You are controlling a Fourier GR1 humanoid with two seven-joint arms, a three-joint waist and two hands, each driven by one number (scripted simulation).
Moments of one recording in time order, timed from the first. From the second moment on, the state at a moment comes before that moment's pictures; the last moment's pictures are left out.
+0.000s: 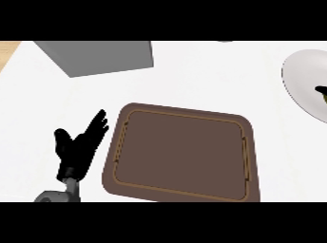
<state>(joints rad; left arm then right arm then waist) -0.03 0.09 -0.11 -1.44 0.10 0.03 0.20 -0.79 -0.66 -0.53 -0.21 0.26 -0.24 -0.57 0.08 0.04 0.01</state>
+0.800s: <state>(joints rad) -0.01 0.10 -0.09 -1.45 0.10 0.04 0.22 -0.64 -0.81 -0.65 -0.15 0.13 0.24 -0.70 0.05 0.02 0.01</state>
